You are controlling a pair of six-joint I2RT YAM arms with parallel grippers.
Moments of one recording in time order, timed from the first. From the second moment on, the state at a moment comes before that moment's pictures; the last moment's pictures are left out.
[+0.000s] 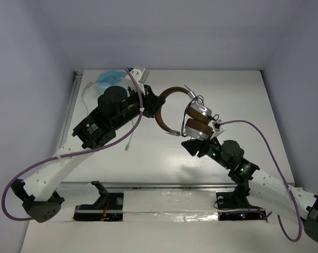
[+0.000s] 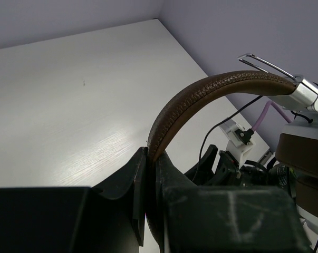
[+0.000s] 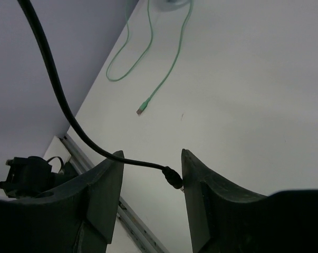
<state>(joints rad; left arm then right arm) -0.82 1.11 1.37 -0.40 -0.03 -0.38 0.78 0.74 0.29 0.34 0.02 0.70</state>
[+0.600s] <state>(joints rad) -0.79 1.08 1.25 -0.26 -0.19 -0.53 0.79 0.72 0.29 0.24 0.01 0.72</state>
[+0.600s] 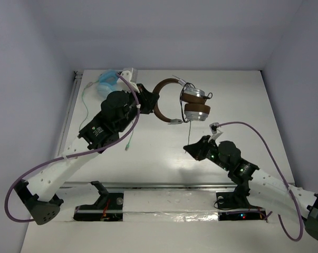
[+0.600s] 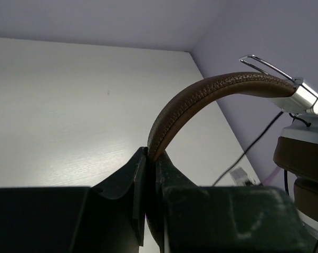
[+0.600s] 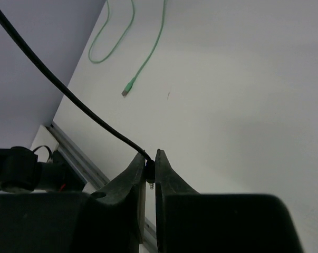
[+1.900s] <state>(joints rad) -0.91 1.28 0.76 -0.13 -0.79 -0.52 1.11 1.10 1.00 -0.52 0.26 0.54</state>
